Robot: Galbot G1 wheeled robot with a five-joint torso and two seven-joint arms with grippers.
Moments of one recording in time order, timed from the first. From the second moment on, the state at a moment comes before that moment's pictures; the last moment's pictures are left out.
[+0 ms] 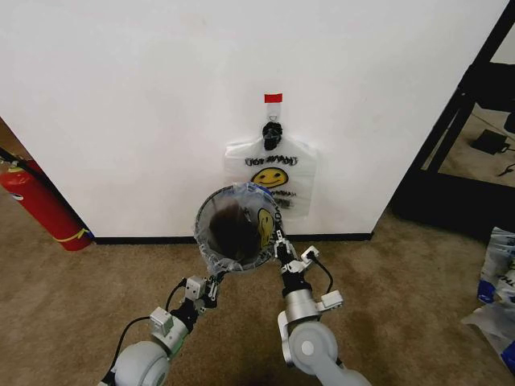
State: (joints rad) left arm 1.41 -0.97 -0.22 -1.85 -0.46 -0.13 0.17; right arm -1.21 1.33 -0.05 1.83 1.18 0.42 0.02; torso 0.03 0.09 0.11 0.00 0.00
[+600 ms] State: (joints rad) left arm 1.44 -0.93 -0.31 -1.61 -0.12 0.01 -0.08; right arm -1.19 1.38 -0.03 1.78 1.18 0.37 0.15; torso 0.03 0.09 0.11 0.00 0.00
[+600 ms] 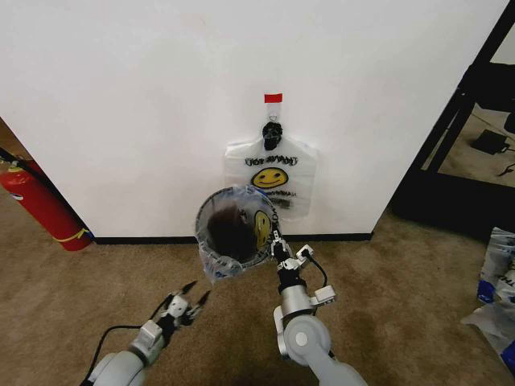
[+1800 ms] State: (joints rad) left arm 1.46 -0.97 -0.31 -1.69 -0.18 0.09 -0.27; right arm -1.36 1.15 0.03 2.05 1.01 -0.03 0.68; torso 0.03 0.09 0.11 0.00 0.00
